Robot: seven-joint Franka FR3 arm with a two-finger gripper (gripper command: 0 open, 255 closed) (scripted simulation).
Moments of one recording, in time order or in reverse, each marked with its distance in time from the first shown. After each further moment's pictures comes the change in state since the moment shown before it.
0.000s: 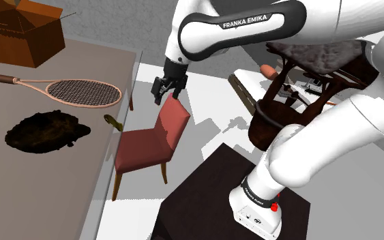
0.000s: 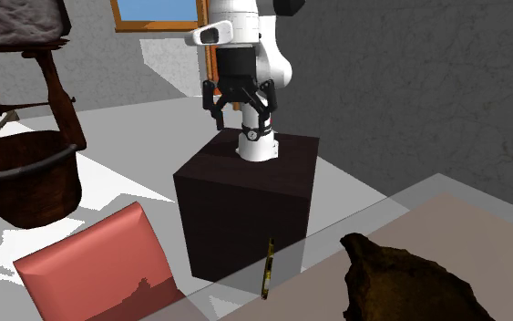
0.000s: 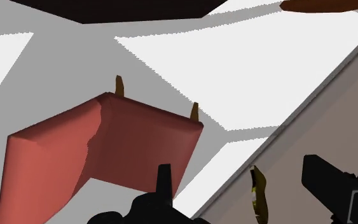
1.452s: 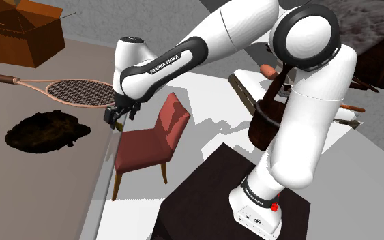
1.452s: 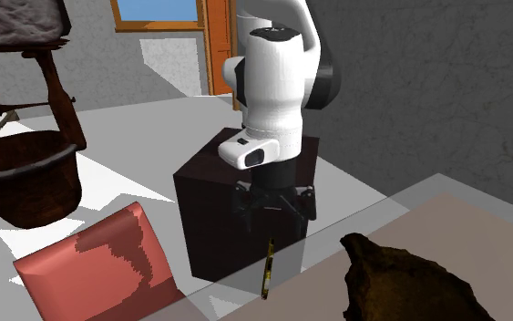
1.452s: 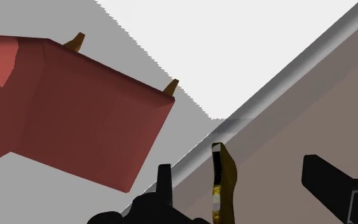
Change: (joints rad) arm 0.074 0.610 0.079 0.296 -0.147 0.332 0.130
